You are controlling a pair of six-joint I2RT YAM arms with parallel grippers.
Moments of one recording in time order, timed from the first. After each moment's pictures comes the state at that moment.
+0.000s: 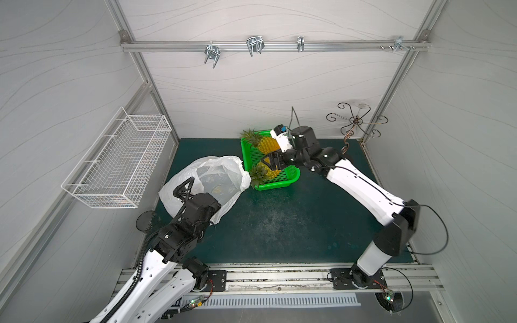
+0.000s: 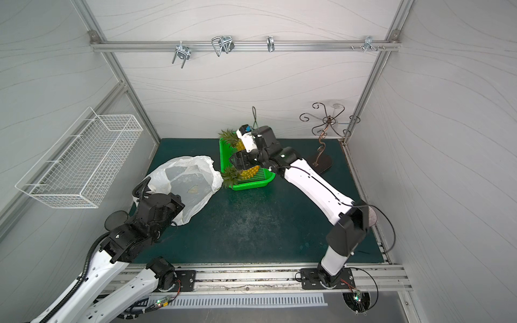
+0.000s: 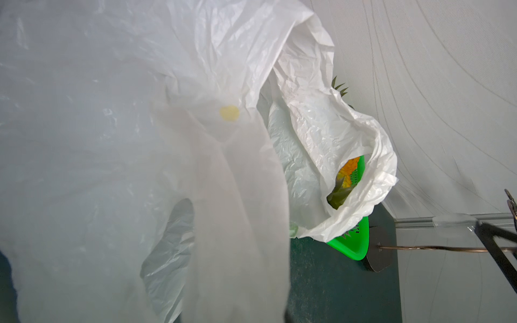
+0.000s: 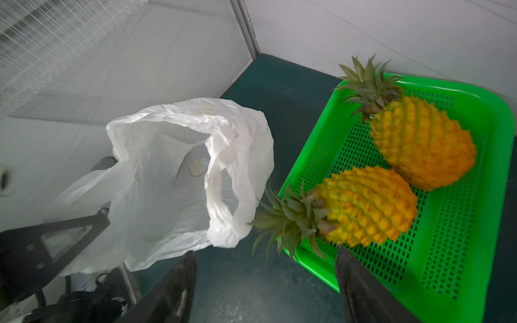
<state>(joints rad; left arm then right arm) -0.54 0.63 0.79 -0.77 -0.50 -1.14 0.74 1.59 1.63 -0.59 -0.25 0.19</state>
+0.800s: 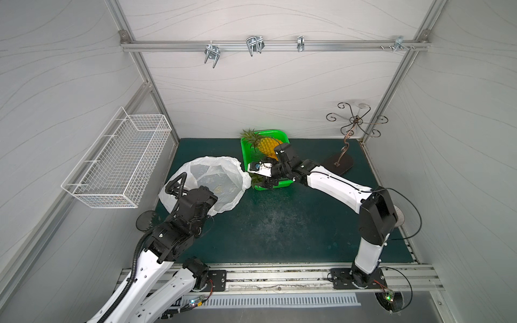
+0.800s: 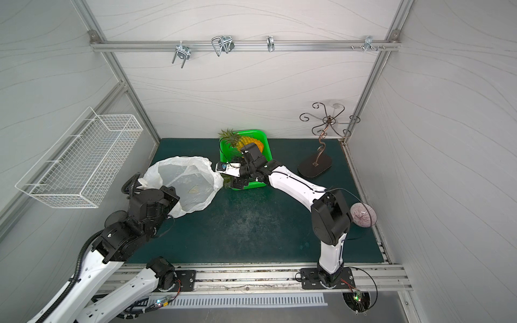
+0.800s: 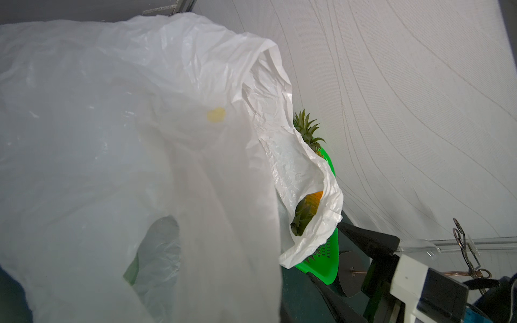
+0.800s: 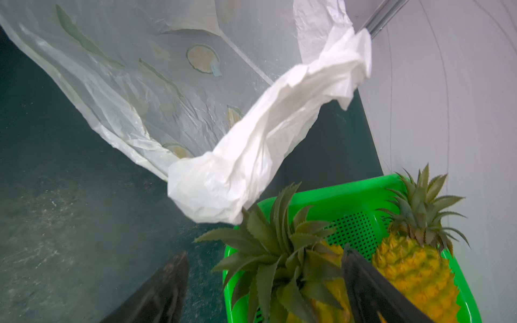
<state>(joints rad) -0.54 0.67 0.89 -0.76 -0.56 -1.14 0.79 1.86 1.57 -0.35 -0.40 -0.84</state>
